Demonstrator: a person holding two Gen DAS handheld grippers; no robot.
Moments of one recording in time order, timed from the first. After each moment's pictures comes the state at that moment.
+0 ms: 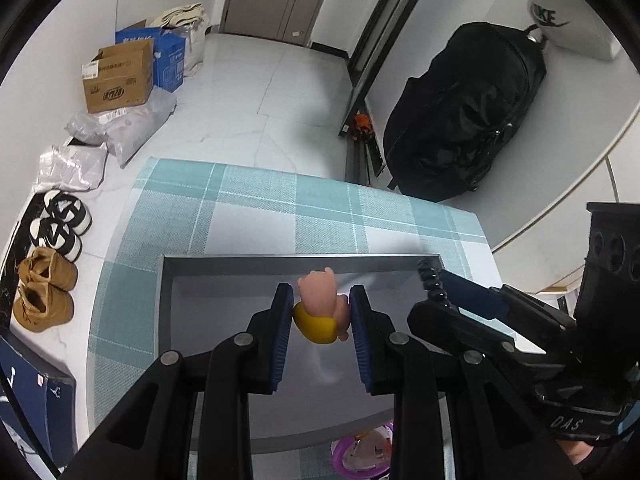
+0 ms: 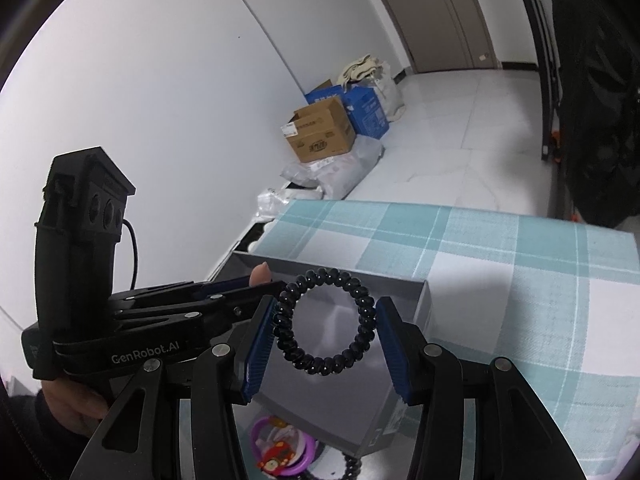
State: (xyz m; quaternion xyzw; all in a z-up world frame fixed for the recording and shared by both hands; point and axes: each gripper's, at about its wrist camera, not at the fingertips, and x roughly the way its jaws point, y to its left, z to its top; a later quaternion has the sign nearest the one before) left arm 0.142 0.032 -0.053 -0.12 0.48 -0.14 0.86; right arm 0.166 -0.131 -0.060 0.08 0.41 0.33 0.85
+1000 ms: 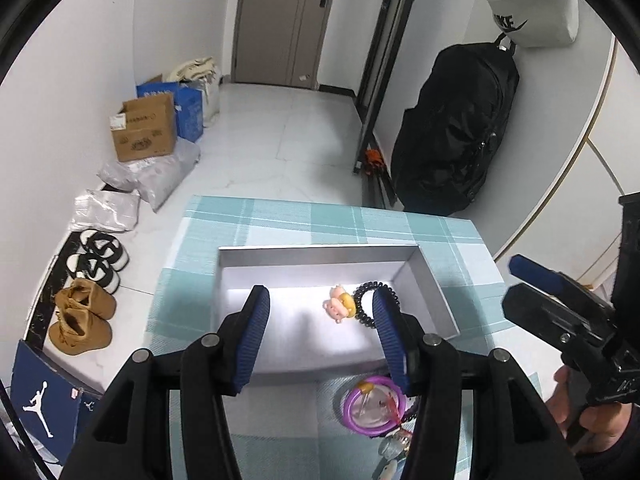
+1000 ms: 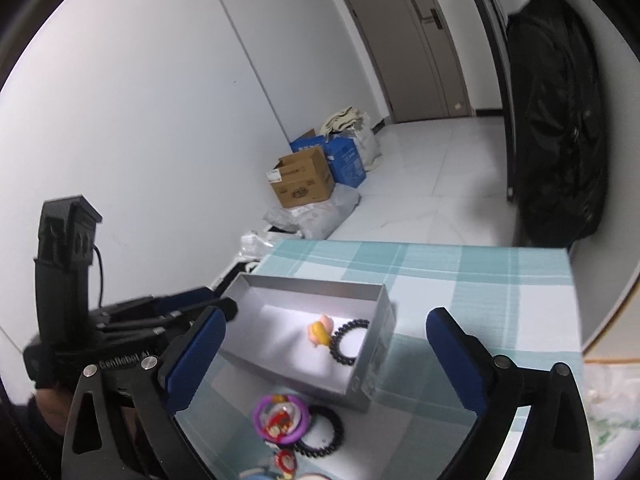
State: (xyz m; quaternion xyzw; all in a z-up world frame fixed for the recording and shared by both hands) left arm 0.083 0.031 -0.021 -0.06 0.40 -0.09 0.91; right arm 0.106 -0.168 -0.017 0.07 0.33 0.28 0.90
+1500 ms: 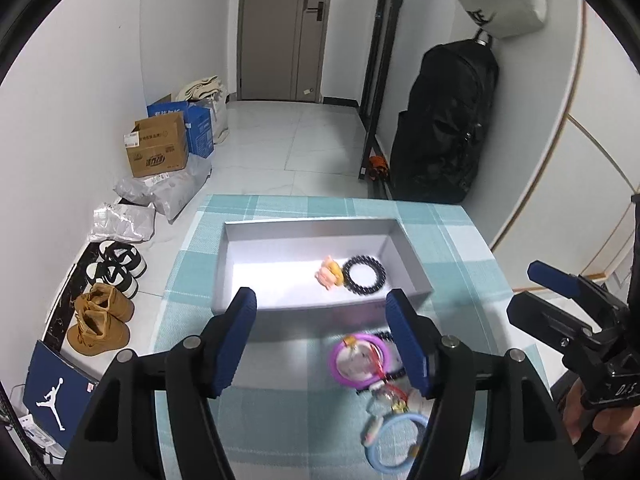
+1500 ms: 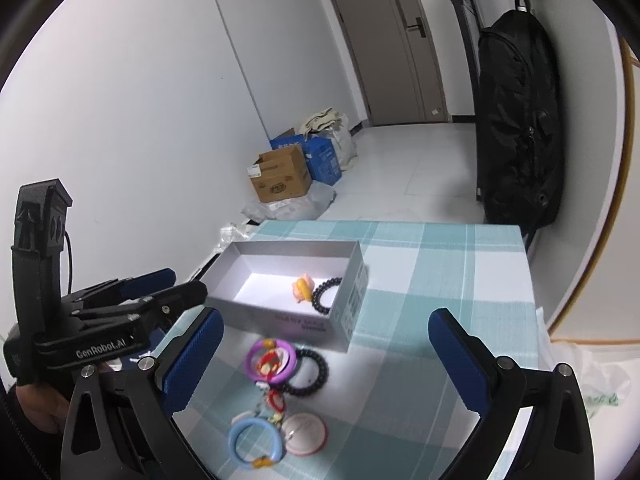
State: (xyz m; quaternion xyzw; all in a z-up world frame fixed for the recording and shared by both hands) left arm 0.035 0.011 -0.016 -0.03 0.38 -0.08 0.92; right arm 0.049 -0.189 -0.018 0.06 0.33 0.24 0.91
